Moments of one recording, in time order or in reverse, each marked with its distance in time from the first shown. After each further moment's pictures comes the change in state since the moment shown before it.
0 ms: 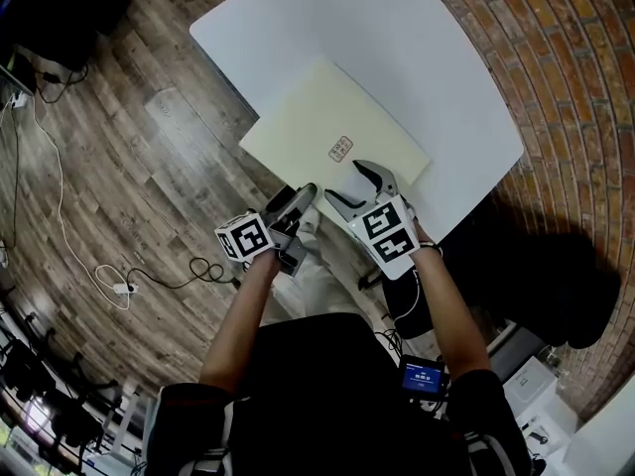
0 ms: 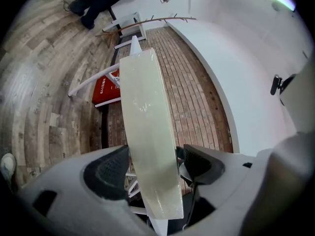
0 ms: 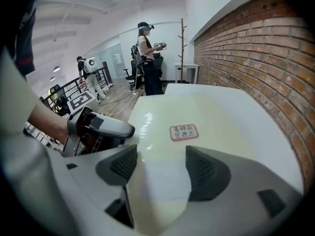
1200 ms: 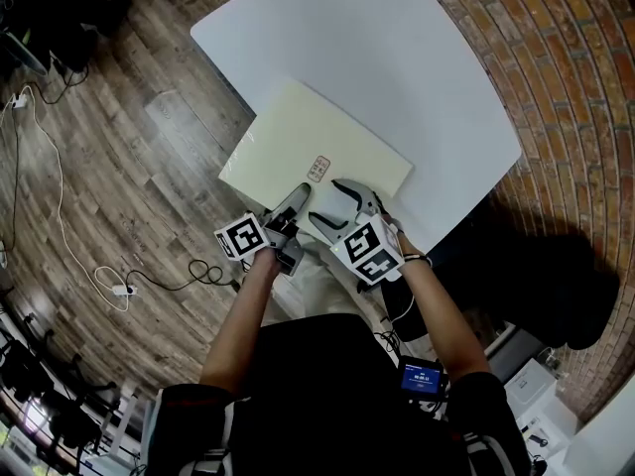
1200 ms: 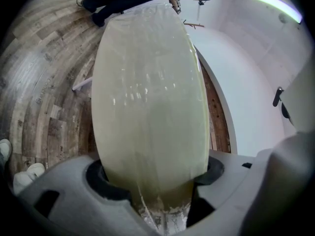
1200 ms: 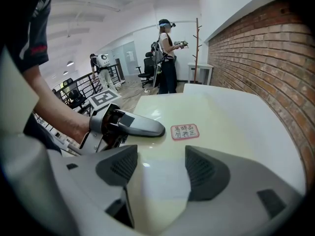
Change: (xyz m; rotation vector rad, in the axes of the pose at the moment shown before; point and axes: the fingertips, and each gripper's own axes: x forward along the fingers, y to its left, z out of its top) left arm -0.003 0.008 -0.001 -0.117 -0.038 -0.011; right arm 0.000 0.050 0.002 -0.131 0.010 0.091
